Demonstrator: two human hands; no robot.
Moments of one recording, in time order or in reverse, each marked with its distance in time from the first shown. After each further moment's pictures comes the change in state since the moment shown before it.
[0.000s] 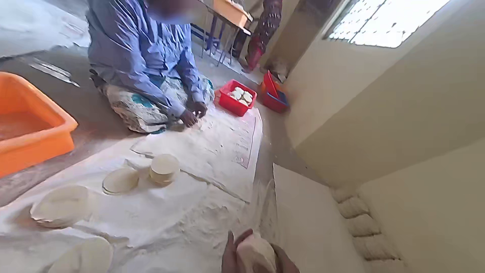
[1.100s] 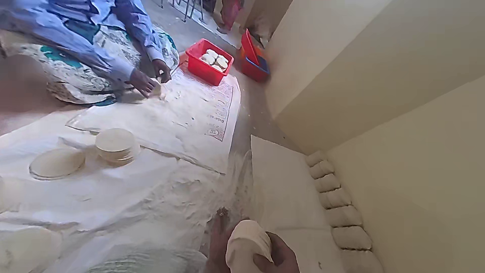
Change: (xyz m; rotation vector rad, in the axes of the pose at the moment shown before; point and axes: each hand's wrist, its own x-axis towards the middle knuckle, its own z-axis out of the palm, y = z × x) left_hand 0.001 -0.073 -0.003 -0.163 -0.082 -0.340; right_hand -0.042 0.034 -0.059 0.488 0.031 0.099
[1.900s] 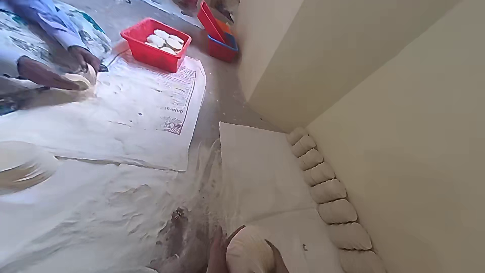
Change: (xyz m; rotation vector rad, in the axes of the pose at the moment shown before) left_hand 0.057 -0.138 0.043 0.255 0.204 -0.152; right_hand -0.005 0.087 -0.140 -0.253 0.239 -0.058
